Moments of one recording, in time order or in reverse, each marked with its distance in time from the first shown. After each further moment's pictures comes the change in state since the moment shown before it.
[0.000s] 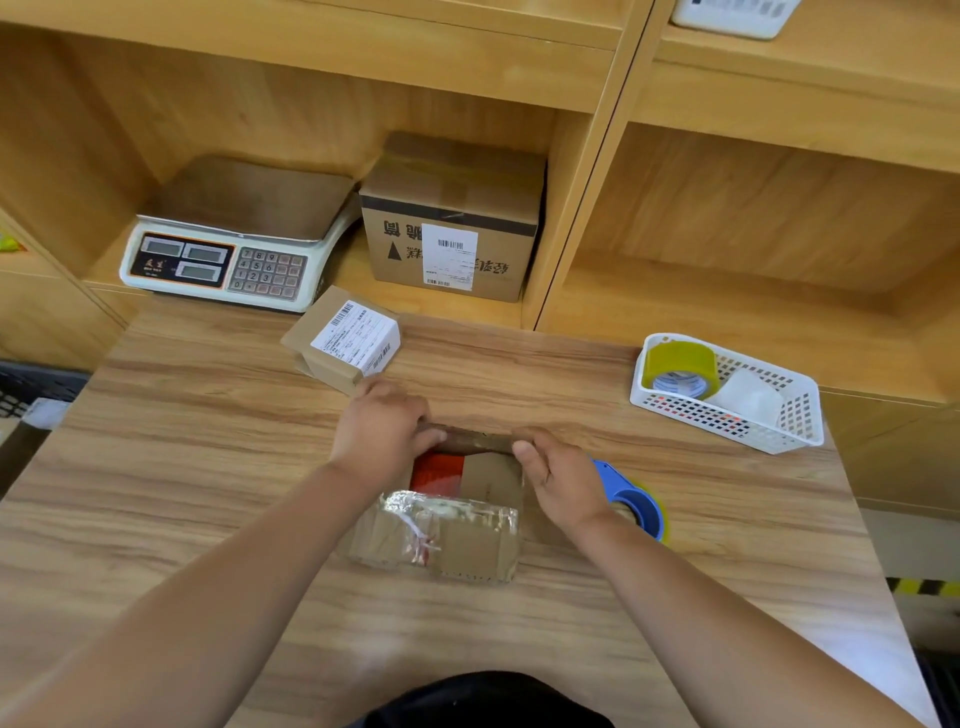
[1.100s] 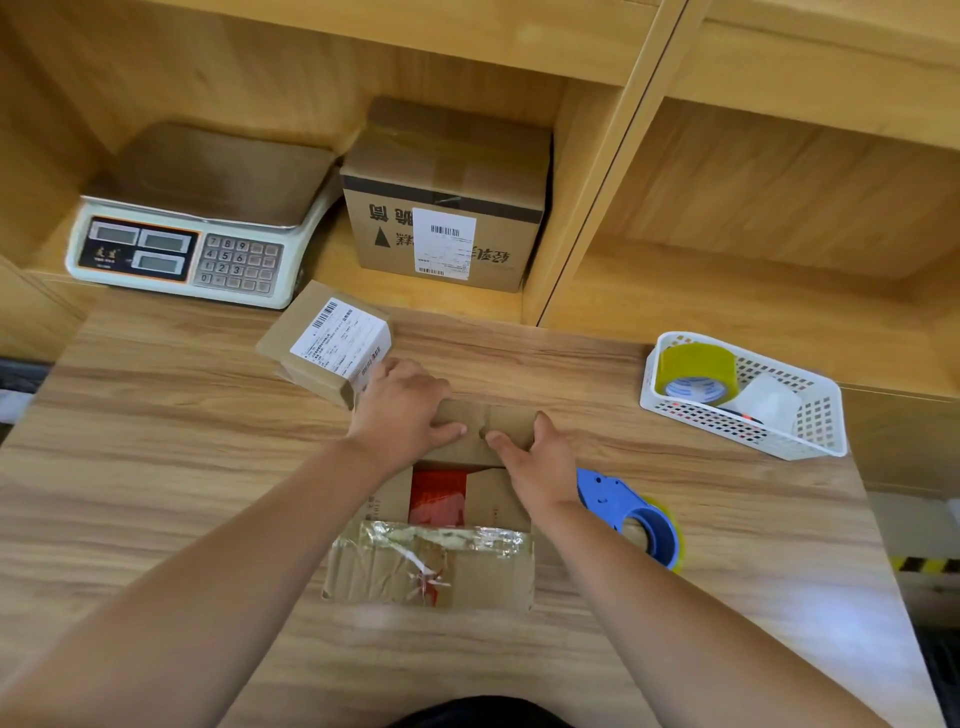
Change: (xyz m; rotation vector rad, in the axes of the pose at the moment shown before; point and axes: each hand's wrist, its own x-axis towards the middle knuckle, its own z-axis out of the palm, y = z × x) left_hand 0.060 -0.002 0.007 -0.031 -0.233 0.016; right_hand 0.062 -0.015 0.035 0.217 0.189 0.281
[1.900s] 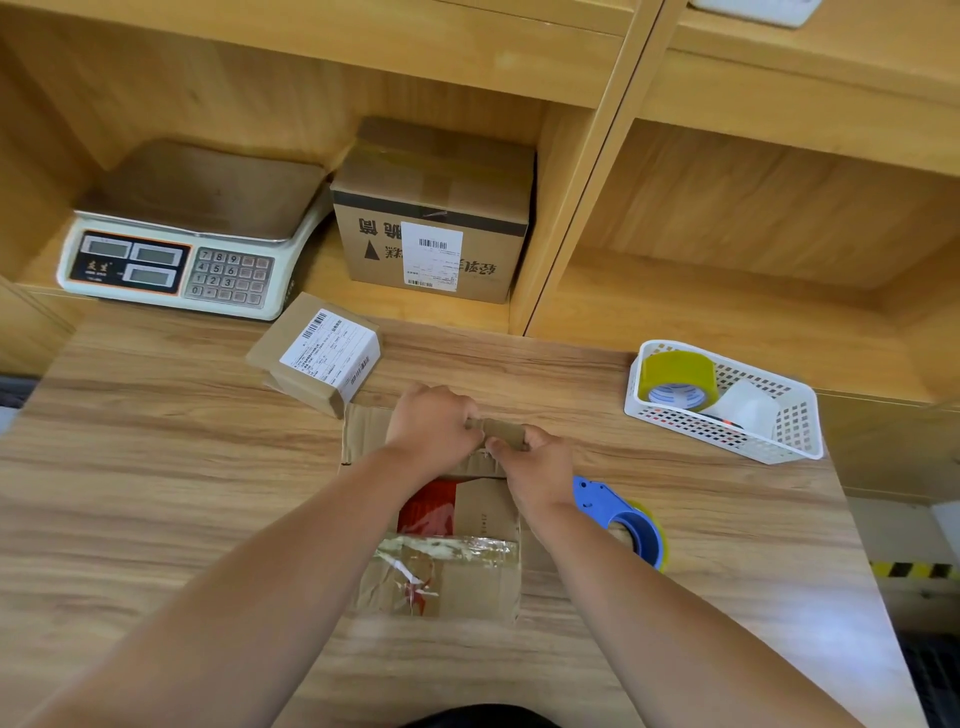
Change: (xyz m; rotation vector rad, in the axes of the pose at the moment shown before) left_hand 0.007 0.048 -0.003 -0.149 -0.087 -0.045; right_hand -0.002 0.002 -0.005 0.292 0.020 0.095
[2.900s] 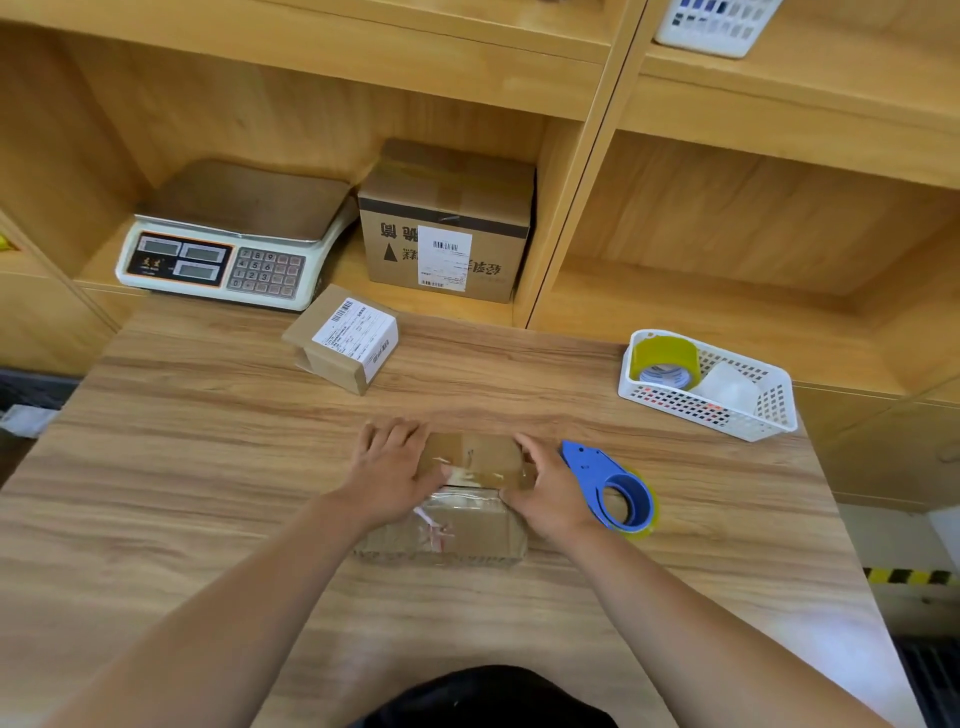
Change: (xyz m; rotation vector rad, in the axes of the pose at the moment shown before) left_hand -0.102 -0.055 0.044 0.164 -0.146 -0.048; right_hand -0.079 0.023 -0.035 -0.298 -0.254 -0.188
